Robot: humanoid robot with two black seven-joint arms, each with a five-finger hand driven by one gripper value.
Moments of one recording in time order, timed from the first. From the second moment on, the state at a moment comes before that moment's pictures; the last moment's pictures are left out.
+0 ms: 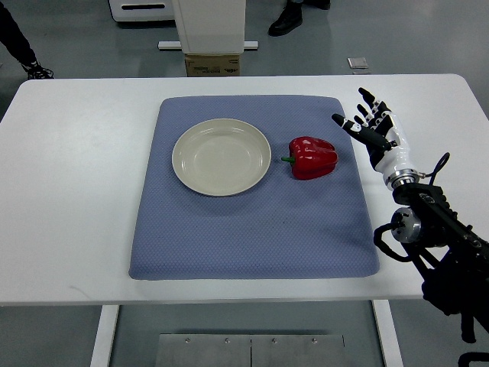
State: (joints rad) left arm 0.00 0.00 -0.22 -0.22 0.00 0.07 -0.05; right arm 0.55 -0.07 1.01 0.87 -0.62 -0.10 0.35
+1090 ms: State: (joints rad) left arm 0.00 0.00 -0.22 -0.22 0.00 0.07 -0.05; right arm 0.69 -0.30 0.62 0.95 -0.88 -0.04 0.37
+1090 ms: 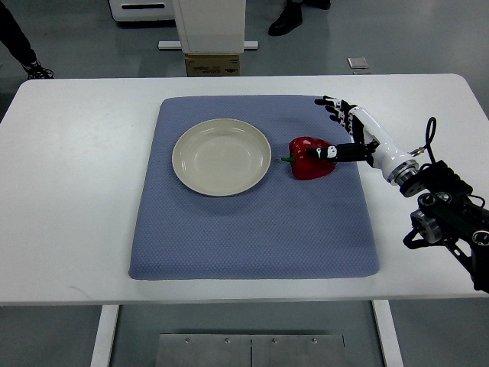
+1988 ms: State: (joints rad) left arm 0.00 0.00 -0.22 -0.22 0.00 0.07 -0.05; right arm 0.84 -0.31 0.37 0.86 -0.97 -0.04 0.30
